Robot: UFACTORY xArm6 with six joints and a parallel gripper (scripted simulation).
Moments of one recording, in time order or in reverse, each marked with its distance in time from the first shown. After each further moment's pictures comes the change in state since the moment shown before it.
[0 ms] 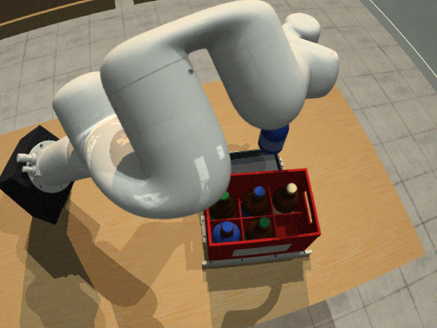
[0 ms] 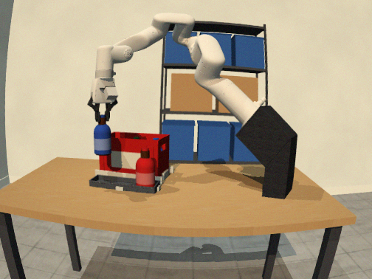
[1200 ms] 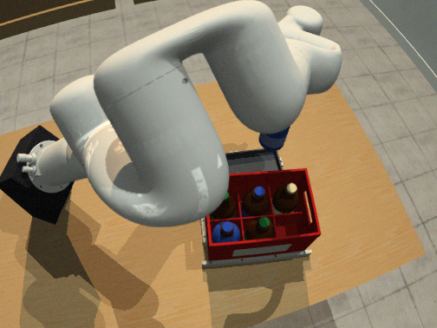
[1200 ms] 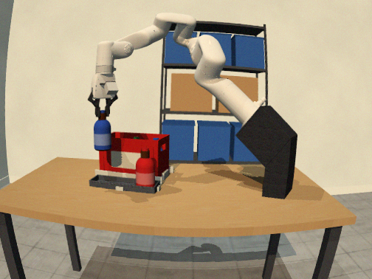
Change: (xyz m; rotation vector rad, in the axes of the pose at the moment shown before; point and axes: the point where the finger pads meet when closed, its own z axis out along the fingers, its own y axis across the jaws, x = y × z) arm 0.000 0.000 -0.018 0.000 0.000 0.000
